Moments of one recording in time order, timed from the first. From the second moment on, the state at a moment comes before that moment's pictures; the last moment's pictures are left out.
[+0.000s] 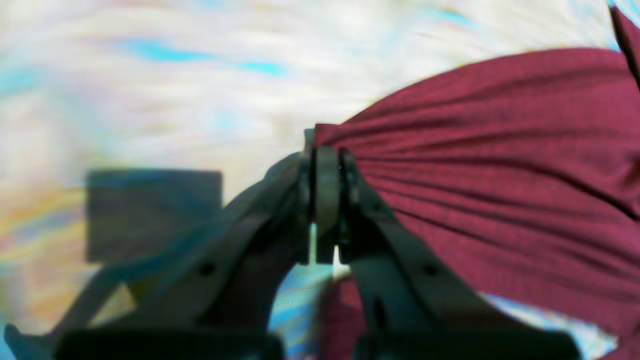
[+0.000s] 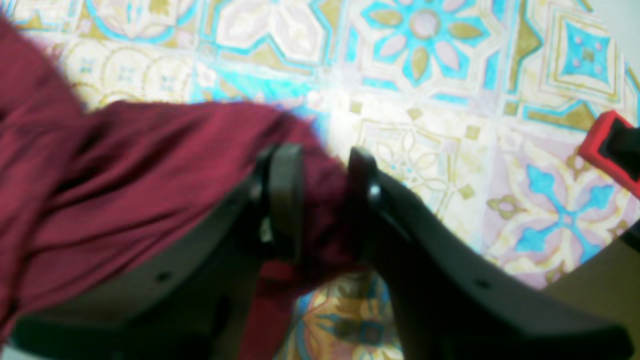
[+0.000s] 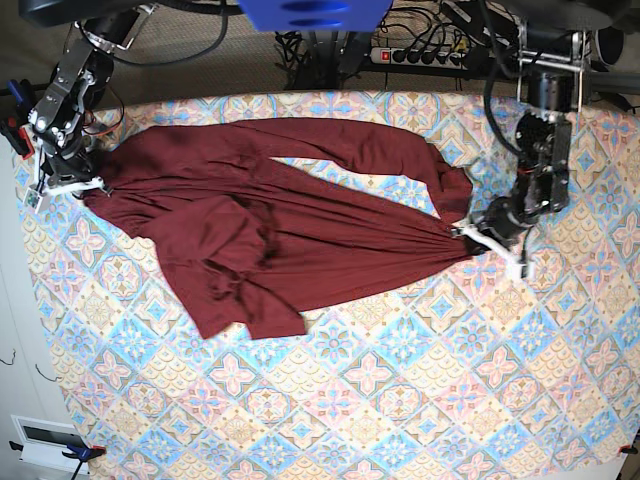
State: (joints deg) left arm -3.3 -26.3 1.9 71.8 -45.4 -4.8 37.5; right arm -11.9 12.5 35.7 94.4 21.7 0.8 -49.4
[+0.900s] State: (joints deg) left arm 24.3 -27.6 -24.8 104.5 -44.9 -4.0 46.9; right arm -7.4 13.0 9.2 101.0 22.1 1.2 -48.8
